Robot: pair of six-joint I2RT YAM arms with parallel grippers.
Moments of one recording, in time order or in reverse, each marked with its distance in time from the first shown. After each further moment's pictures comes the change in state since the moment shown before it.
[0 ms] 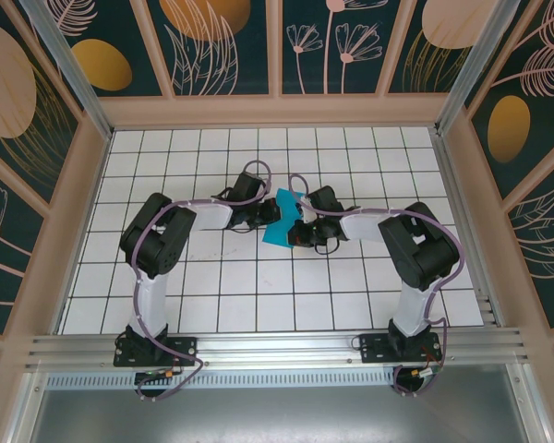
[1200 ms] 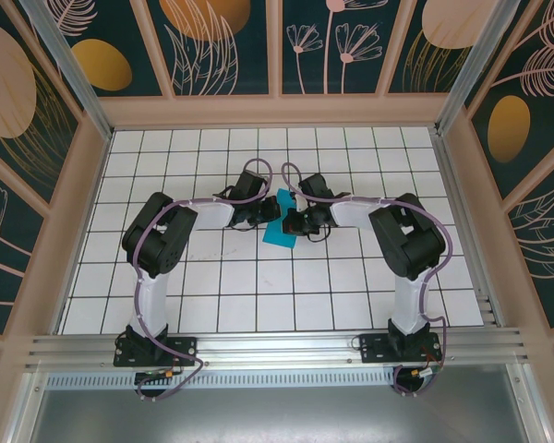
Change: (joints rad) left arm -0.002 0.012 0.020 -0.010 -0.053 -0.003; right arm 0.006 0.109 0.195 -0.107 0.048 0.014
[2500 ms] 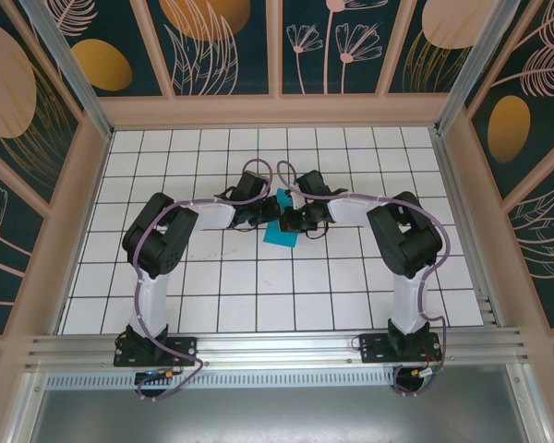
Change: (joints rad) left arm -0.009 0.000 -0.004 0.008 -0.036 -0.036; right arm 0.004 0.031 0.056 -0.036 -0.024 -0.076
